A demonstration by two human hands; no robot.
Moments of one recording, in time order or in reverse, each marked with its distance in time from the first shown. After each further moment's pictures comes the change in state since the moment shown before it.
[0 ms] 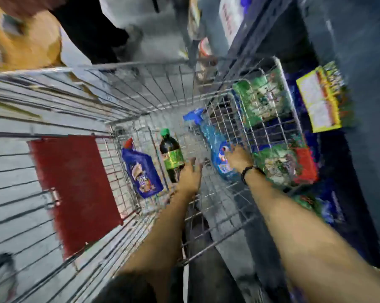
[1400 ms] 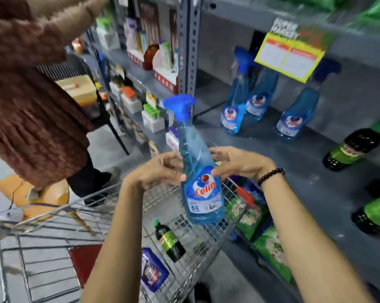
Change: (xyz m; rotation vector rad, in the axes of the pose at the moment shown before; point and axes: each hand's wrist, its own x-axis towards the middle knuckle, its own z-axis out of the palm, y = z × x) left_hand -0.179 0.229 -0.205 -0.050 -0.777 0.645; right_hand -0.289 -0.063 -0.218 0.605 -0.239 -0.747
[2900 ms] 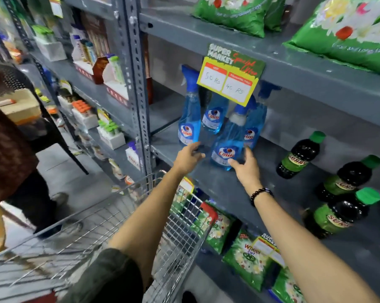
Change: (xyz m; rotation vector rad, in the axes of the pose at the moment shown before) left_hand 0.204 0.023 0.102 0.470 0.298 0.191; right_hand -0.047 0.071 -0.098 -0.006 1.309 0.018
